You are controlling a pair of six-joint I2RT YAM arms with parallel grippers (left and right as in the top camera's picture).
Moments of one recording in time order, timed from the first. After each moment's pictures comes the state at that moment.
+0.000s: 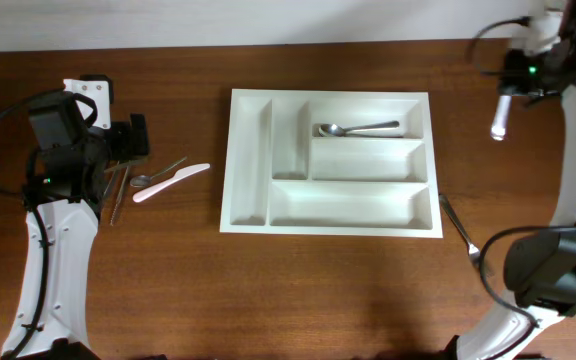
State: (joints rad) left arm 0.19 1.45 1.16 -0.34 0.09 0.15; right arm -0.24 1.96 2.12 -1.17 -0.18 -0.22
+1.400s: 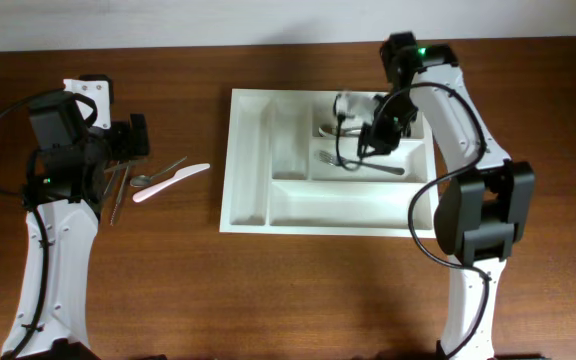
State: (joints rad) left arm 0.19 1.45 1.16 -0.34 0.09 0.15; right arm 0.14 2.27 2.11 -1.38 -0.30 -1.06
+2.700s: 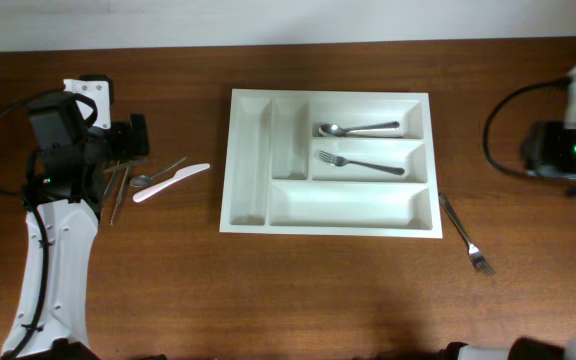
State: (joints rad) left arm 0.19 1.45 1.16 -0.34 0.09 0.15; right arm -0.30 1.52 2.00 -1.60 -0.07 -0.19
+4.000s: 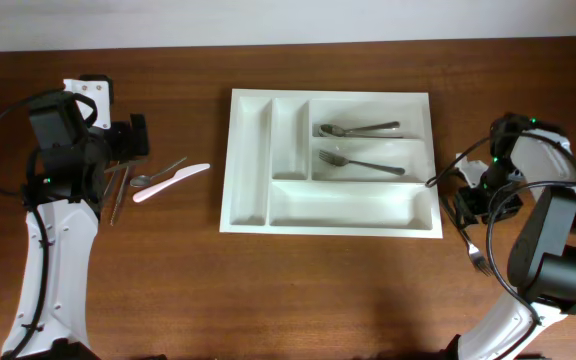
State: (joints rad) left arm 0.19 1.45 1.16 -0.34 0.09 0.15; right arm -0.30 1.98 1.36 -1.18 0.05 -0.51
